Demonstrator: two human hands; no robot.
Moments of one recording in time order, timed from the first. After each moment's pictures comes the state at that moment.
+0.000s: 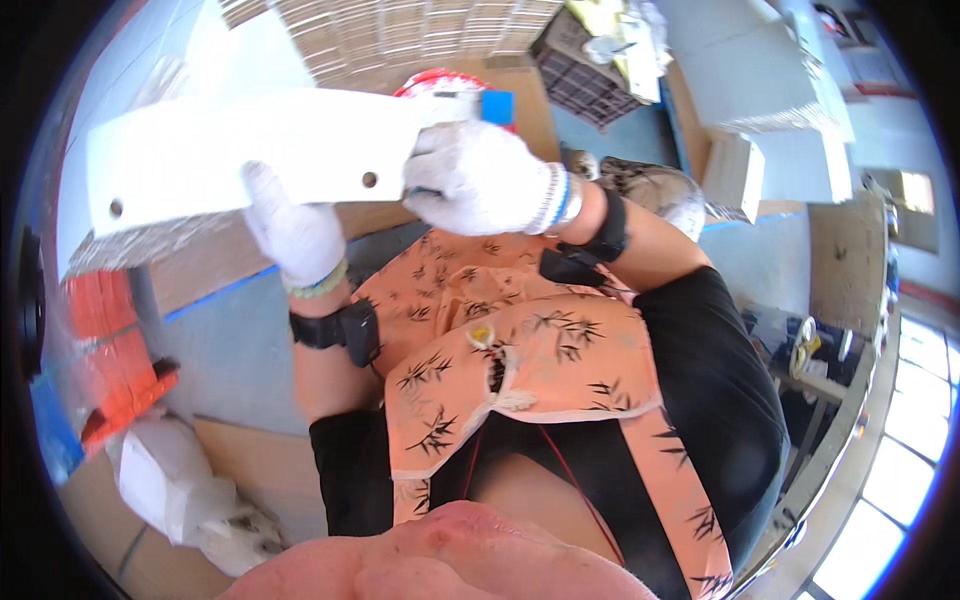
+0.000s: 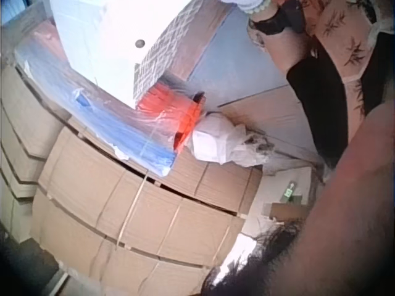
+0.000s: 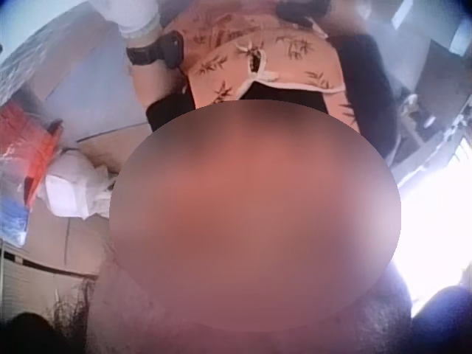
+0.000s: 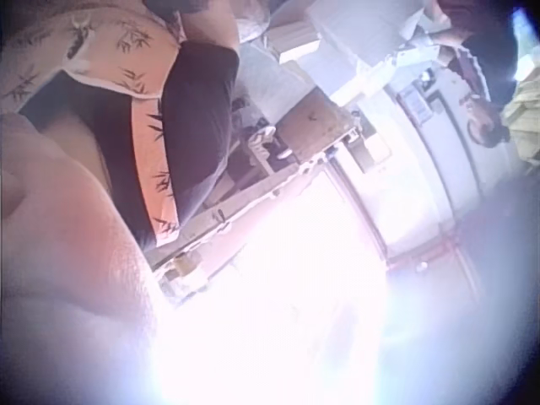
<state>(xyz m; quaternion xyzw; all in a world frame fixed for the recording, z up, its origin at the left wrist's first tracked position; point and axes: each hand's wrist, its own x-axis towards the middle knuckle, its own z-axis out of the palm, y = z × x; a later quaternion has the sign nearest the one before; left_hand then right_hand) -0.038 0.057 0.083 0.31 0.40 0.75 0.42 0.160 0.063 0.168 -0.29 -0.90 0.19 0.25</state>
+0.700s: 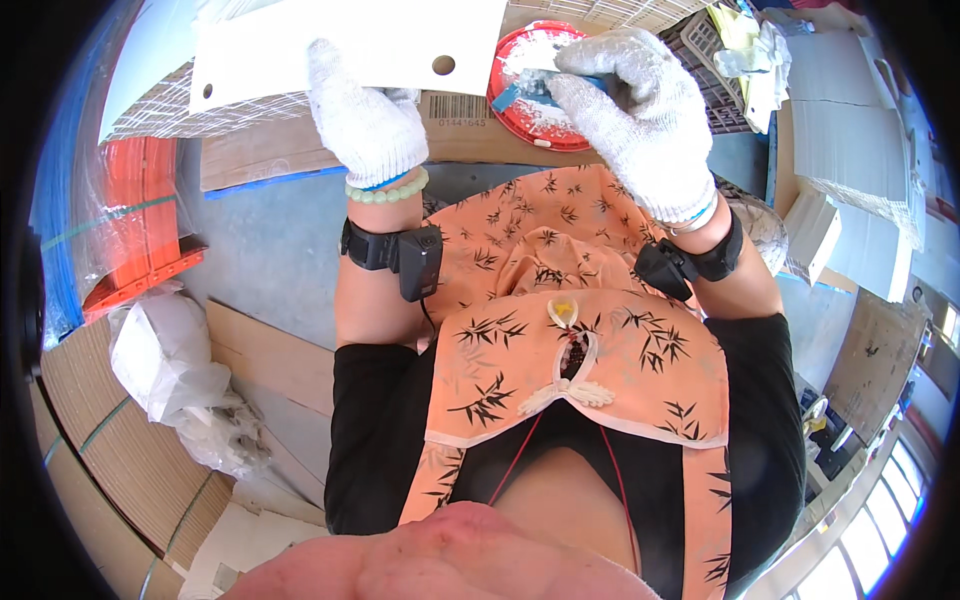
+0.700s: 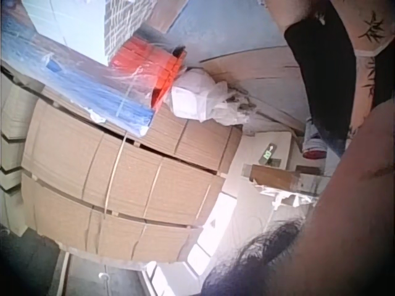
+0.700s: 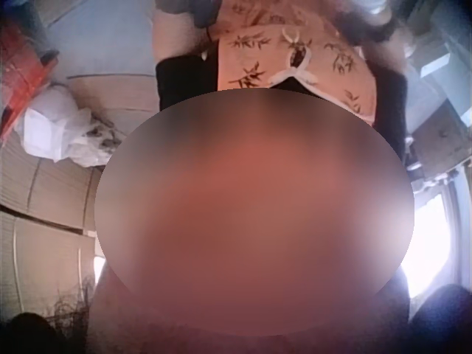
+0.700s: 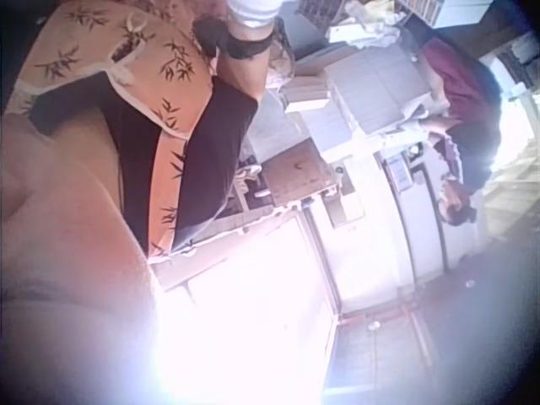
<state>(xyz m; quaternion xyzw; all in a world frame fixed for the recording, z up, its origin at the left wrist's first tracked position) -0.048 0.067 0.123 0.19 0.31 0.80 0.48 0.165 0.058 0.182 -0.43 -0.81 0.20 0.35</state>
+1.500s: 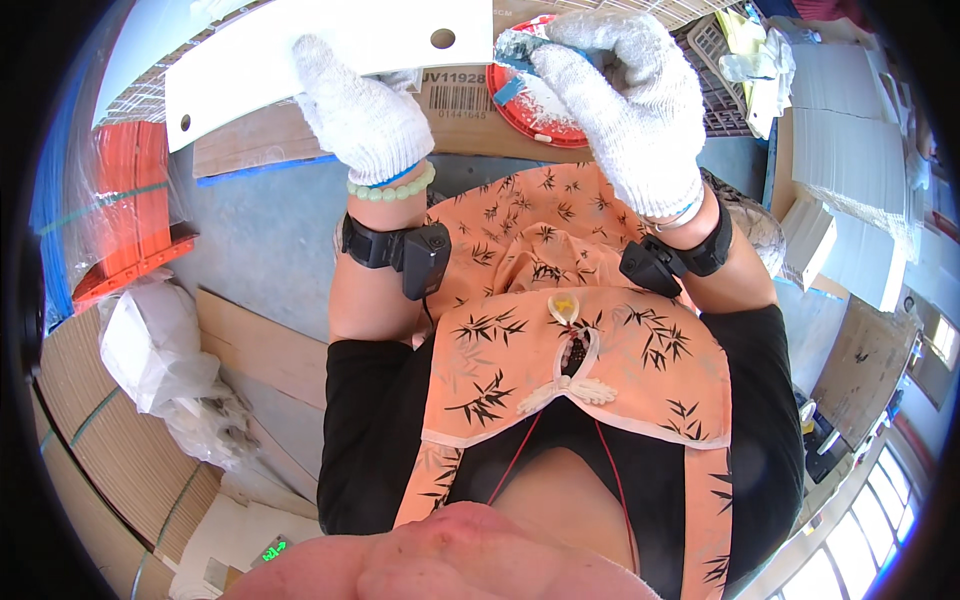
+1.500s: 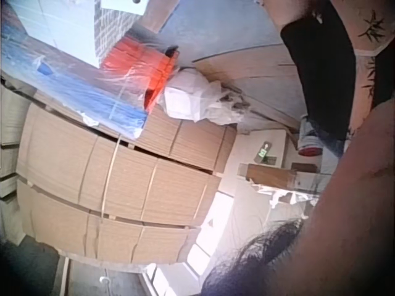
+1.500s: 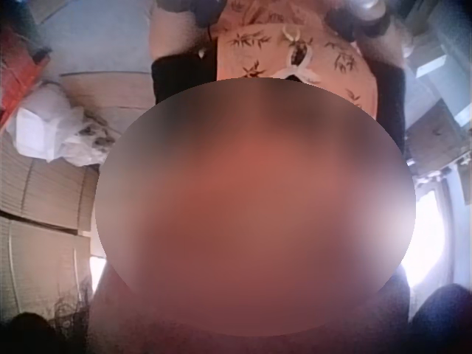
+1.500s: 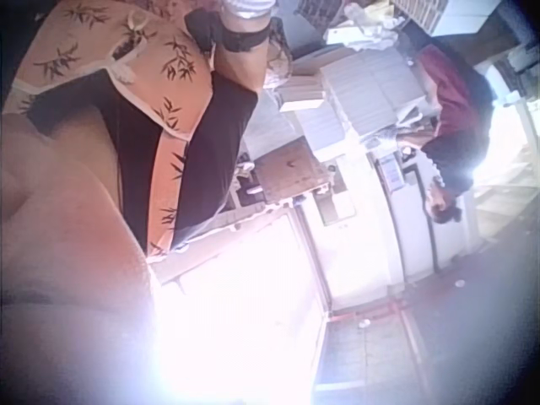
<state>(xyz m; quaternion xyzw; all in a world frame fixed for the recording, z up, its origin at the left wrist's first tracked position) -0.038 0.064 0.140 0.16 0.42 0.83 0.34 0.144 0.054 0.174 -0.44 -0.68 0.37 0.45</state>
